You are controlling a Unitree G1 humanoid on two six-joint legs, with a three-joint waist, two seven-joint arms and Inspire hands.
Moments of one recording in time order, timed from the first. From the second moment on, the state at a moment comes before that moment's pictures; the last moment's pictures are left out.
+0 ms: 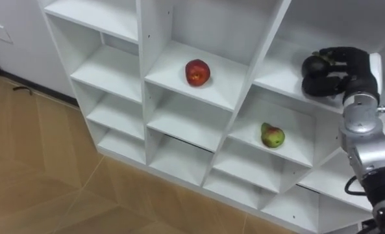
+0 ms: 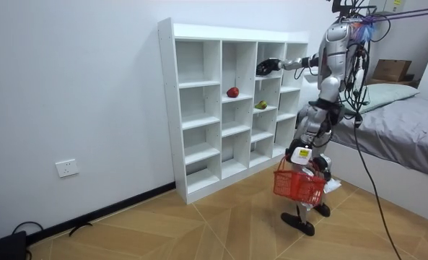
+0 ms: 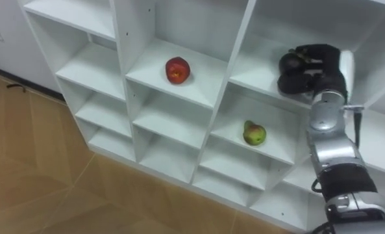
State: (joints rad) left arm 0.13 0.23 0.00 1.11 -0.62 0.08 0.03; right arm -0.53 -0.47 0.15 0.63 0.02 0.05 -0.34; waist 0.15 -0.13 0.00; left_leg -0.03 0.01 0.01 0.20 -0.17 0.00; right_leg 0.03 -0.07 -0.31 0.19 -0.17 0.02
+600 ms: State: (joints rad) left arm 0.06 0.19 -0.19 0.88 -0.90 0.00 0.01; right arm -0.29 -0.37 0.18 0.19 -0.20 0.06 -0.28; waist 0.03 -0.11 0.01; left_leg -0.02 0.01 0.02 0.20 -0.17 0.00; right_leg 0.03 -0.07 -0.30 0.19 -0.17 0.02
